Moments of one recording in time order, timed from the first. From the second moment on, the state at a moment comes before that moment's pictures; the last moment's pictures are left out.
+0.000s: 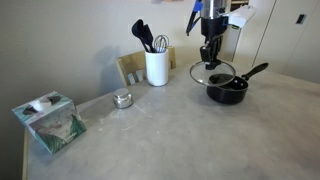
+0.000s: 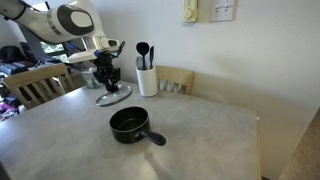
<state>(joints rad) 0.11 0.37 -0.02 -1.89 -0.20 2.22 0.02</state>
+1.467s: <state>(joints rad) -0.05 0.35 -0.04 -2.01 -0.06 2.35 -0.24</state>
